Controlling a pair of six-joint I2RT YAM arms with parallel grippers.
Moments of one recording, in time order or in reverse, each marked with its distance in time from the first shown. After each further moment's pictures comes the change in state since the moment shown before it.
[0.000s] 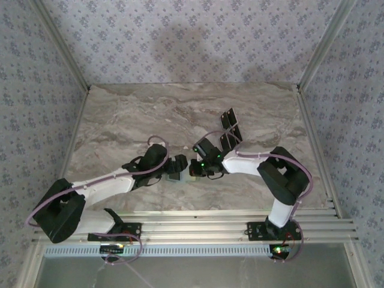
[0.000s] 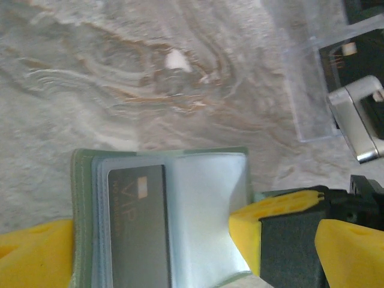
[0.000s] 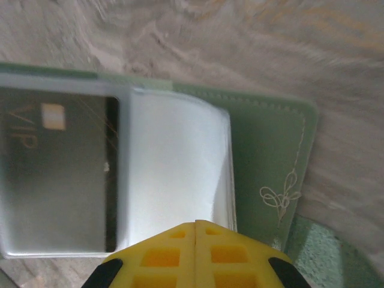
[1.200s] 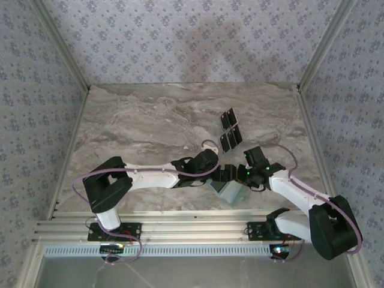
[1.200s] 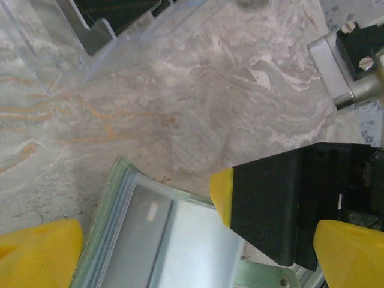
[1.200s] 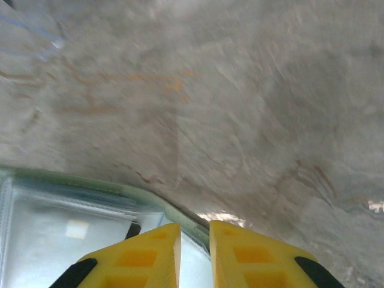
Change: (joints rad) left arm -0.354 0.472 0.415 0.116 0.012 -0.045; right arm -0.357 -0.568 -0.441 -0.259 0.101 0.002
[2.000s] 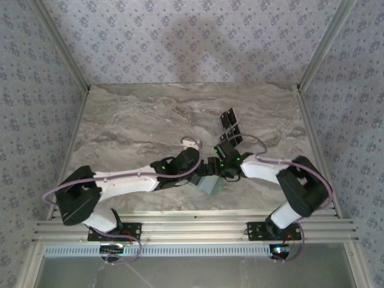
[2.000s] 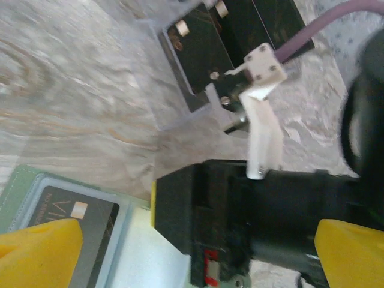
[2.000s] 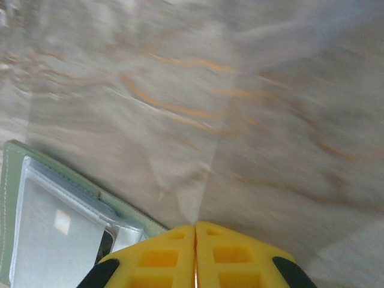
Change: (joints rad) left arm 0.058 -0.304 -0.167 -0.102 -0.211 -0.003; right arm 0.254 0.481 0.288 0.270 0.045 0.116
